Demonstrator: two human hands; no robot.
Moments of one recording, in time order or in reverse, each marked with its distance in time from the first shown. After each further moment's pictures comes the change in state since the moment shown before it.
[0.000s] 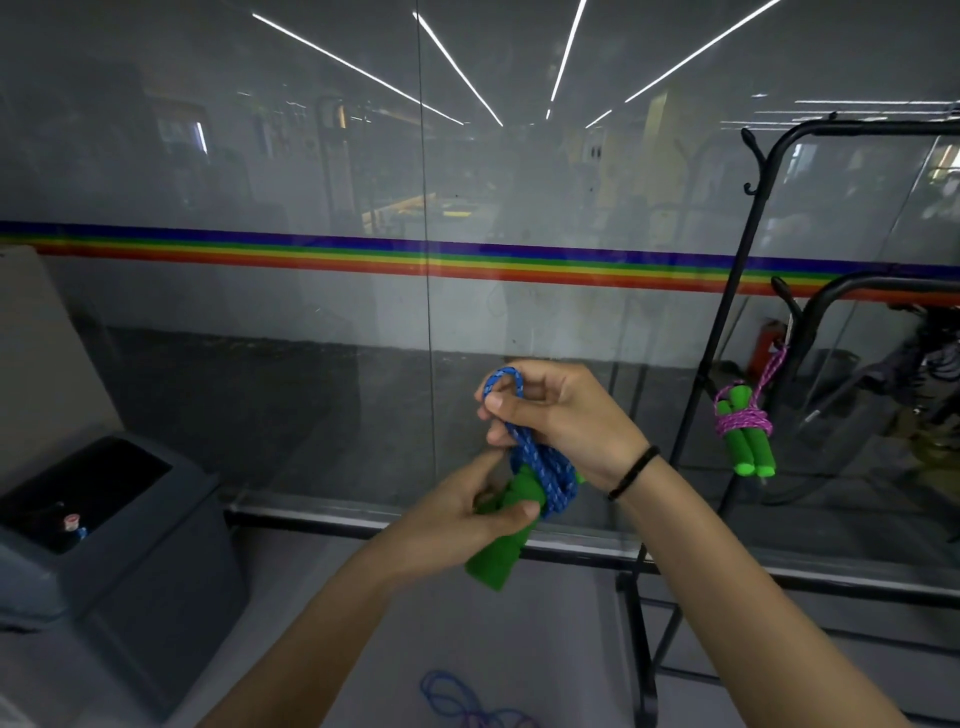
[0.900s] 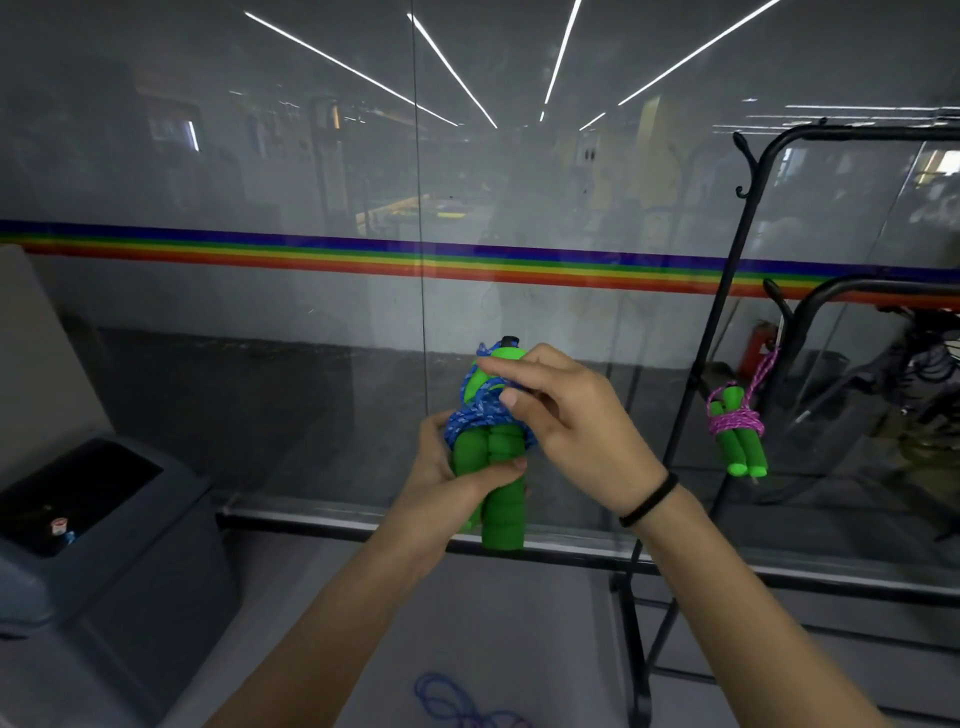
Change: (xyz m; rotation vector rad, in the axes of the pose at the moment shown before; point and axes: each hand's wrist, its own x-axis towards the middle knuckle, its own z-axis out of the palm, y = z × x) left_hand 0.011 0.008 0.006 -0.504 0.373 -0.025; right_hand -0.014 -0.009 0.001 -0.754 0.168 -0.374
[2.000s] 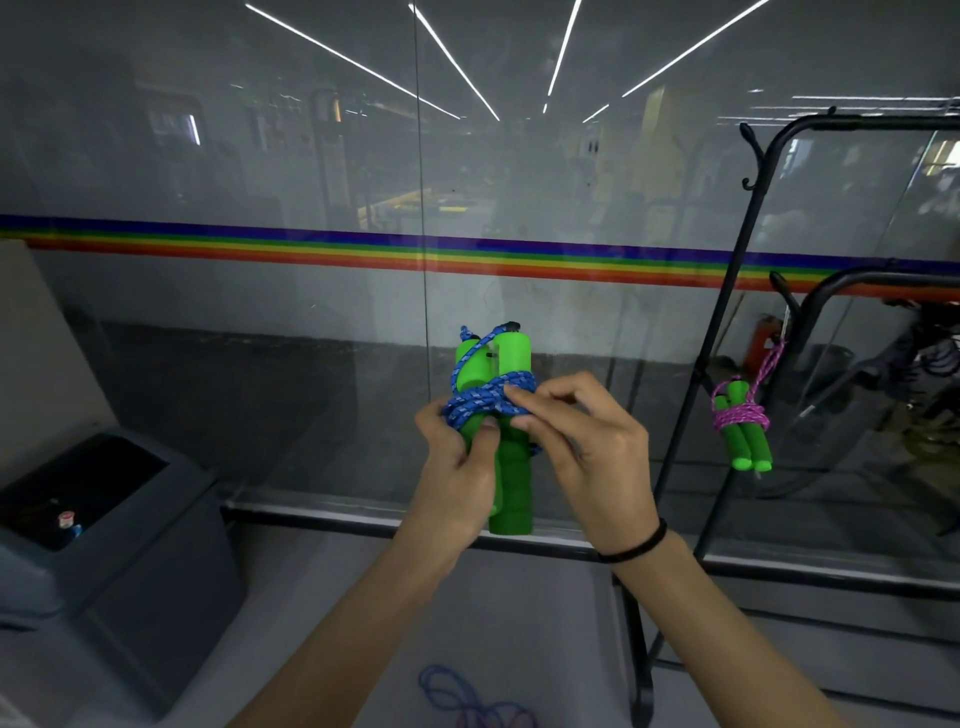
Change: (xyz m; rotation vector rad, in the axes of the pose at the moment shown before) left_hand -0.006 0.009 0.018 0.210 0.159 0.182; right_hand -0.028 0.025 0.025 -0.091 0.424 -0.197
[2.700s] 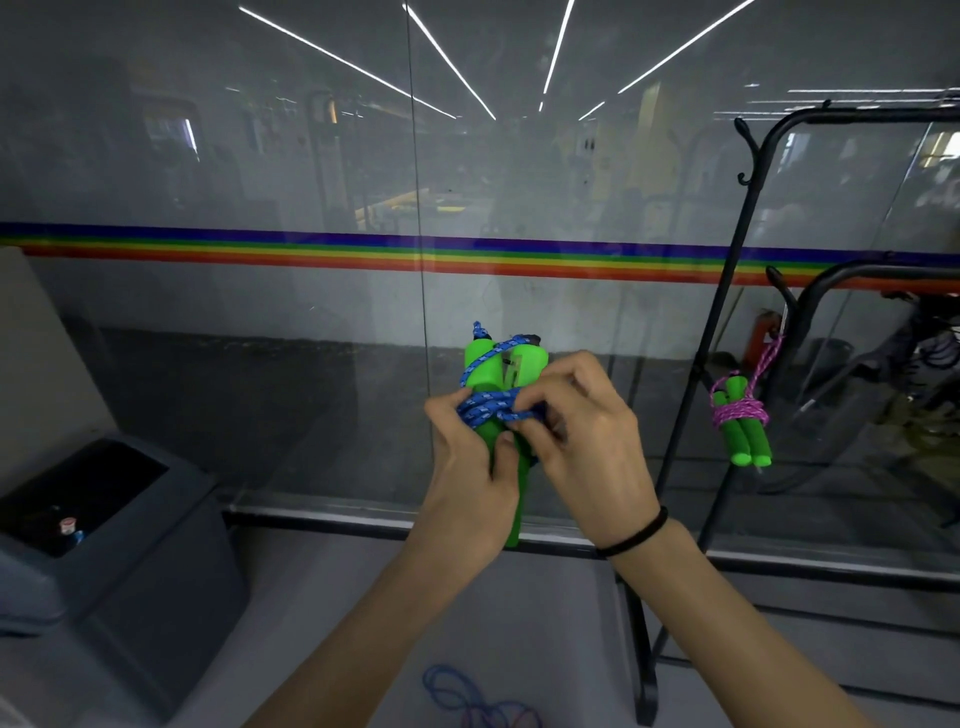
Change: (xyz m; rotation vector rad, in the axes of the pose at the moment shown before) left_hand -0.004 -0.011 0.001 0.274 -0.057 0.253; right_hand 0.007 -0.006 -0.003 -0.129 -0.098 0.118
